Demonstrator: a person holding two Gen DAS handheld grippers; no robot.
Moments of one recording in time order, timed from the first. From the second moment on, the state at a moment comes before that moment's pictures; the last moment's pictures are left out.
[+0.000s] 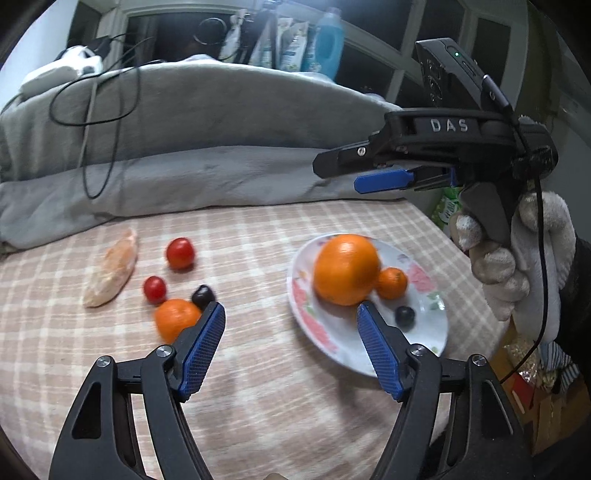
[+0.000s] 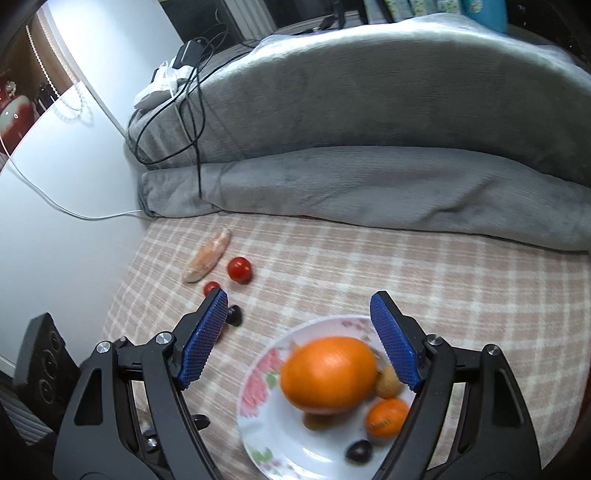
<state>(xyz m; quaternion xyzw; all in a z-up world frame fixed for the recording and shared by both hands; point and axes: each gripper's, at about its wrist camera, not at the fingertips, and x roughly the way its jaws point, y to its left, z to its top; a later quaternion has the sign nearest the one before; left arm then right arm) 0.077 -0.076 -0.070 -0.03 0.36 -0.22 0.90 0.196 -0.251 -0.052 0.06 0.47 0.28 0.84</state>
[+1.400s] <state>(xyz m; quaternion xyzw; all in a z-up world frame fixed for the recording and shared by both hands) 0.116 -0.013 -0.112 -0.10 0.41 -0.19 0.89 0.265 -0.112 -0.134 0.05 0.60 0.27 0.75</state>
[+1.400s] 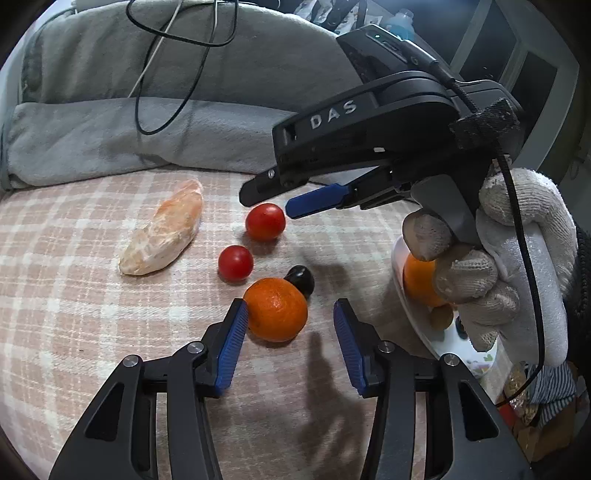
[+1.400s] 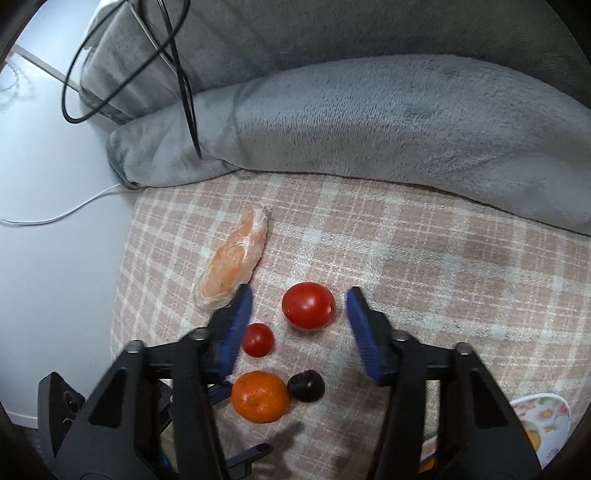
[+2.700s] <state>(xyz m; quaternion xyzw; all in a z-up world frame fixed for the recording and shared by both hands) 0.104 -0.023 -0.102 -0.09 0.40 -0.18 0.89 0.238 -0.137 -0.100 0.04 0.57 0.28 0.77</state>
